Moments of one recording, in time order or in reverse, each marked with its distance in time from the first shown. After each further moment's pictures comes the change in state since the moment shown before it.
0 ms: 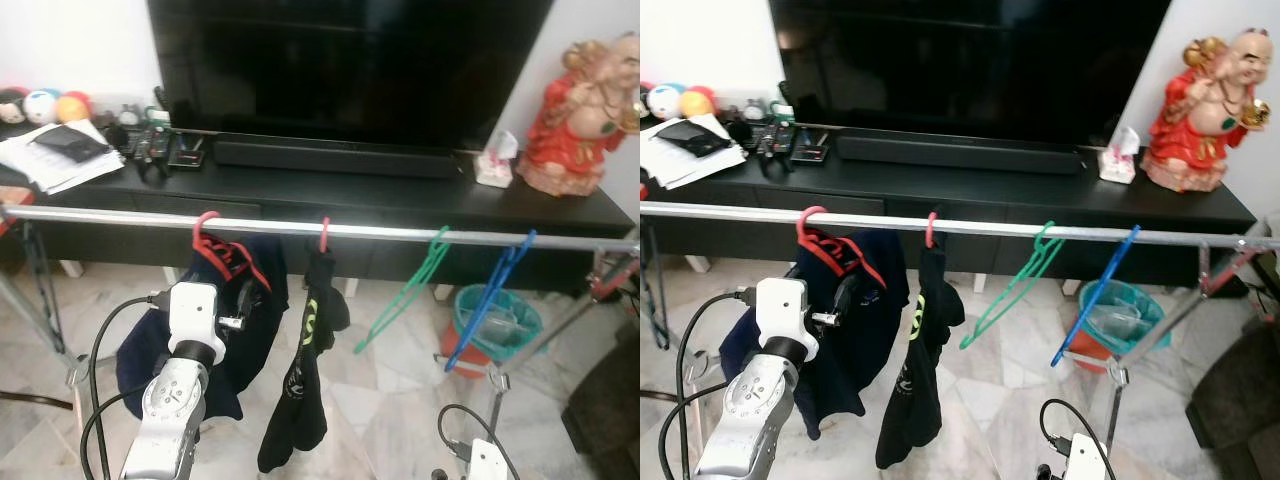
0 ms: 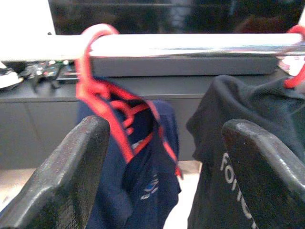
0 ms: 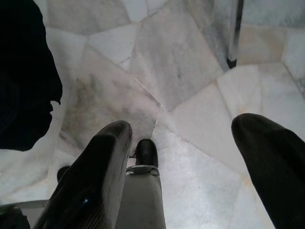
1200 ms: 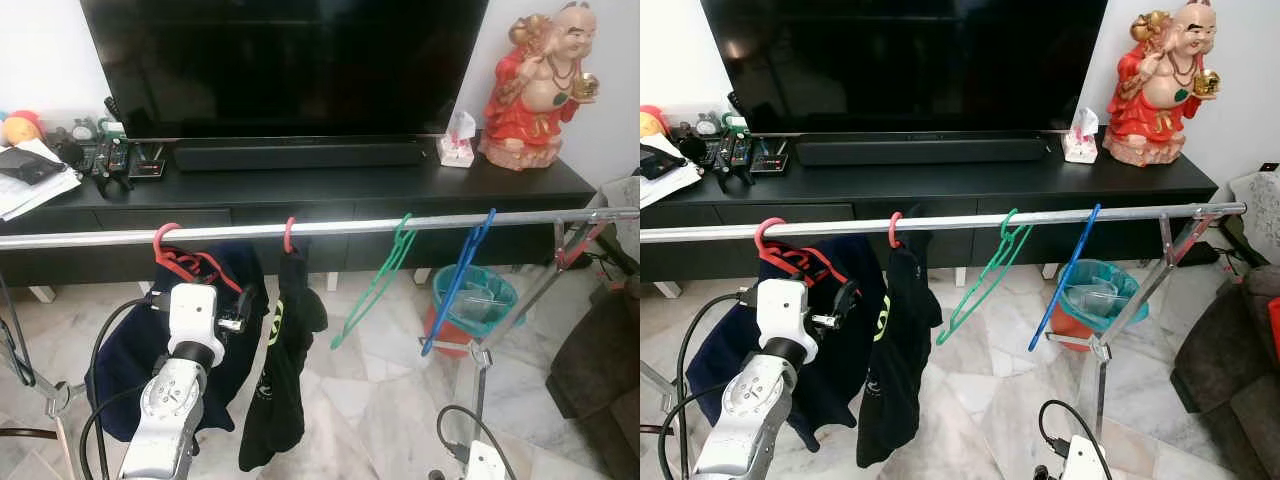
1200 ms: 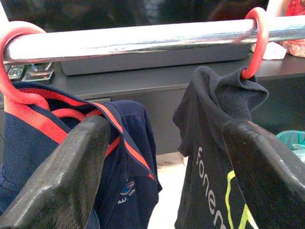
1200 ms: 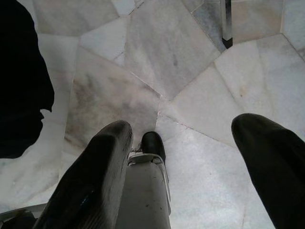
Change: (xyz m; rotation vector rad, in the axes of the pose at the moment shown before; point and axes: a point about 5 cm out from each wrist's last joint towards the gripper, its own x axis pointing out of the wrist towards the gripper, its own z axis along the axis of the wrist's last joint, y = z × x) left arm 0.000 0.002 -0.005 -0.001 0.034 -0.017; right arm 0.000 0.004 -0.003 0.024 0.007 0.002
